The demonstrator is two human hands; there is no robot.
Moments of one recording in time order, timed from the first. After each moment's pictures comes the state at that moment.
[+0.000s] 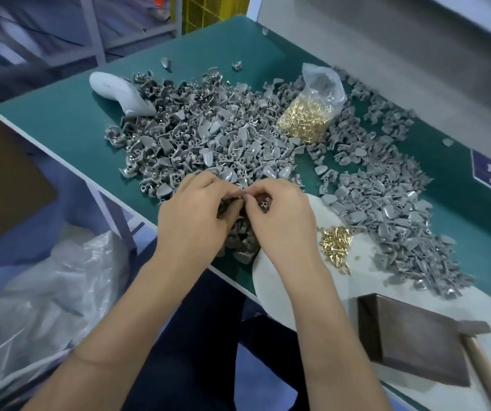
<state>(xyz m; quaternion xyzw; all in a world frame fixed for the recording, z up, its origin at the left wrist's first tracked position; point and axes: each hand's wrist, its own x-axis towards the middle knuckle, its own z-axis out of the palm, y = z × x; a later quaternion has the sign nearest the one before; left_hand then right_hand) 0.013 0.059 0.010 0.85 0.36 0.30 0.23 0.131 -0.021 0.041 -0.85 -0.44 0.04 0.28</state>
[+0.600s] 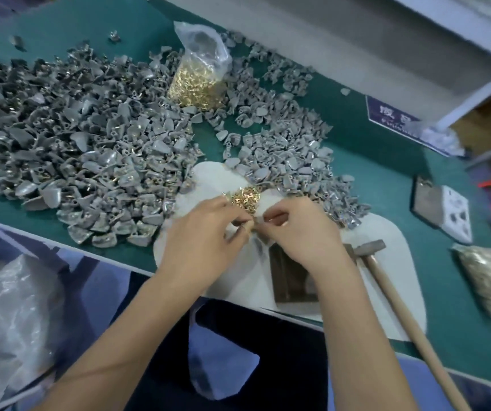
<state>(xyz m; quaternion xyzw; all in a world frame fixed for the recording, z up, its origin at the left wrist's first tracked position) 0.087 -0.053 0.002 0.89 0.17 0.24 0.33 0.204 -0.177 0.065 -0.95 -0.26 0.14 0.12</state>
